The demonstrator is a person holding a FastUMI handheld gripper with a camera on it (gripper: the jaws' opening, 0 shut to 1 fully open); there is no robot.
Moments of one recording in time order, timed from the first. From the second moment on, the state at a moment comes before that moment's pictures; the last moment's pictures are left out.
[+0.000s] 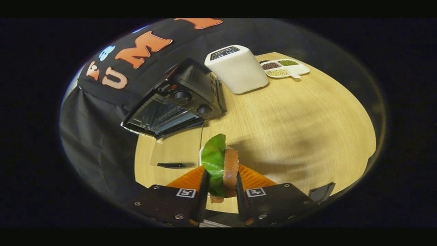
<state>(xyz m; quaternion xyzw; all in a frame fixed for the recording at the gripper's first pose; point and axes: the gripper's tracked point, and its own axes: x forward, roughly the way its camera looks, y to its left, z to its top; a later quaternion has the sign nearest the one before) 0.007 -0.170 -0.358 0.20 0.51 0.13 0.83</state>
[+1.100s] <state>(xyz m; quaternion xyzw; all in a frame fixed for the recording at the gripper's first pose) 0.098 -0.030 -0.305 0.51 0.28 0.05 0.81</state>
